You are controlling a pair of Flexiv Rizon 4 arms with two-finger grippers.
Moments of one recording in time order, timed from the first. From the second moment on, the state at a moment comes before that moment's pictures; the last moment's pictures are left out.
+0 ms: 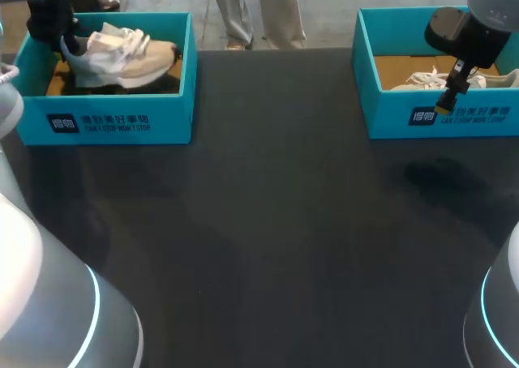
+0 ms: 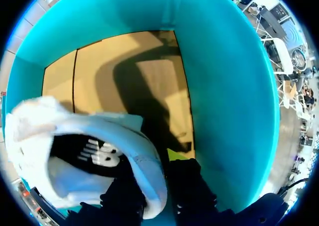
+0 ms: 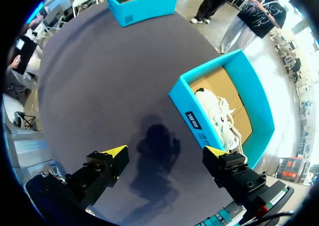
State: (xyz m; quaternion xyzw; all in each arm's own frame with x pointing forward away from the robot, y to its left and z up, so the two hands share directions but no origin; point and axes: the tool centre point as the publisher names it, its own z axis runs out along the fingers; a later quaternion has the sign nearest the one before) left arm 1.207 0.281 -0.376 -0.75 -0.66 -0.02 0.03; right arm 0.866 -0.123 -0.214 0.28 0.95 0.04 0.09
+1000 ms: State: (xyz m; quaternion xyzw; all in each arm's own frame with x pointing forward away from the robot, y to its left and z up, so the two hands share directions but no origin) left arm 1.210 0.292 -0.247 -0.71 -0.70 -0.05 0.02; right arm 0.866 -0.123 -0.214 0.28 0.95 0.04 0.09
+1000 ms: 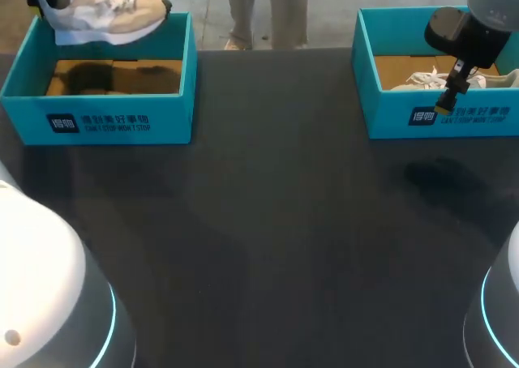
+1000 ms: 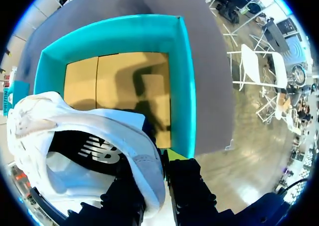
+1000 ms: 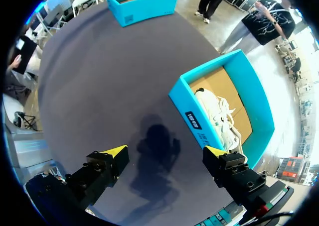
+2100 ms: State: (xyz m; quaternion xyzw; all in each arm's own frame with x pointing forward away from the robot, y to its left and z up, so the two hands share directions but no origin) left arm 1.165 0.293 -0.189 -0.70 -0.71 -0.08 -0.01; right arm 0.866 -0.123 -0.214 0.28 0.95 0.04 0.09
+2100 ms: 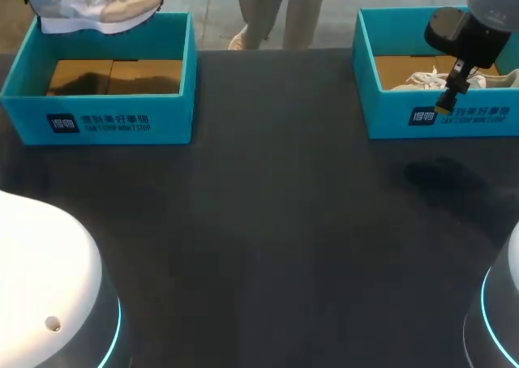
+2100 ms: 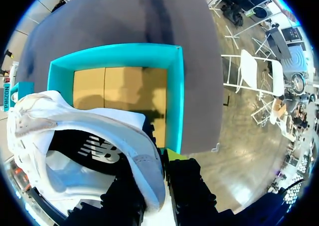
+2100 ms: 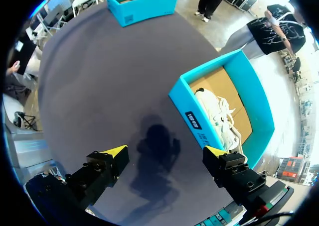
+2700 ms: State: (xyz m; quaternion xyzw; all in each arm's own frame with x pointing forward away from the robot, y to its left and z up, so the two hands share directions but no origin) left arm 1.138 0.282 -0.185 -0.68 -0.73 -0.07 0.00; right arm 0.866 -0.123 -0.214 0.28 0.95 0.04 0.09
